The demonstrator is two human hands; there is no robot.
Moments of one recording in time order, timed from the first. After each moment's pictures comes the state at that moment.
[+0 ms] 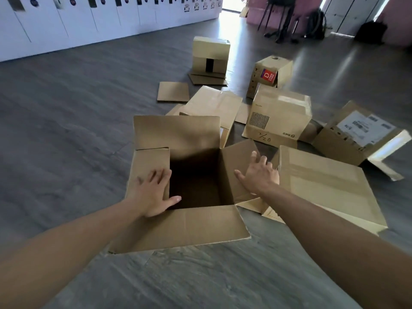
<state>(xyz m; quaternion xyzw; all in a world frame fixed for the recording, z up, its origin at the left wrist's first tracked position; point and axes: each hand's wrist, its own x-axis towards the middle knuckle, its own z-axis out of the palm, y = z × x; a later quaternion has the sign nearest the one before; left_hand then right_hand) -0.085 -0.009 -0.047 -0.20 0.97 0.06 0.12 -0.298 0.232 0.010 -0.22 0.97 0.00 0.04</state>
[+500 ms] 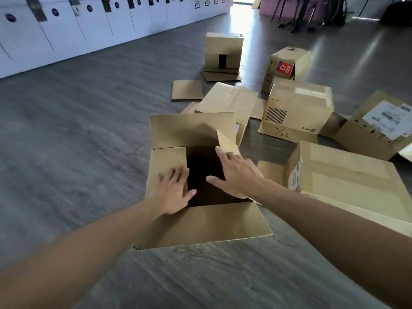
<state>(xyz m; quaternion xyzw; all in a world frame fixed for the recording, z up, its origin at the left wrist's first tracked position) -0.088 -0.006 -0.053 -0.21 0.97 0.03 0.10 -0.230 0.174 0.029 -0.49 0.87 -0.07 0.04</state>
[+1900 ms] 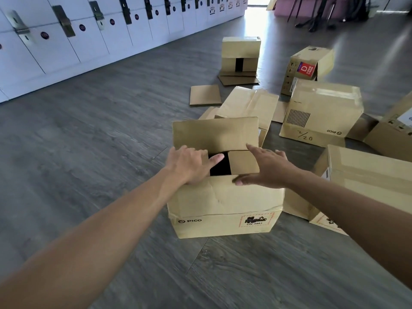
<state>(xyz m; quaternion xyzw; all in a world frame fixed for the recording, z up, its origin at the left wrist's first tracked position) -0.109 -0.027 0.067 -0.25 0.97 0.00 0.07 -0.266 0.166 0.053 -0.46 0.88 -0.07 0.12</state>
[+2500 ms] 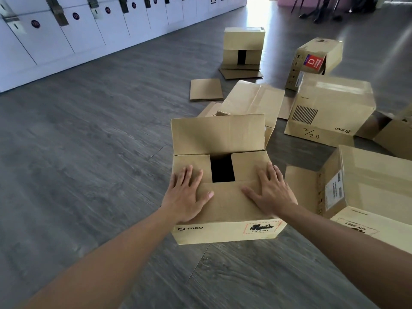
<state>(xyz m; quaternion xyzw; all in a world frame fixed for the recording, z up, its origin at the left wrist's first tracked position) -0.082 -0.042 -0.057 -0.23 0.97 0.07 0.09 -0.267 0.166 -0.061 -0.35 0.93 -0.08 0.09</state>
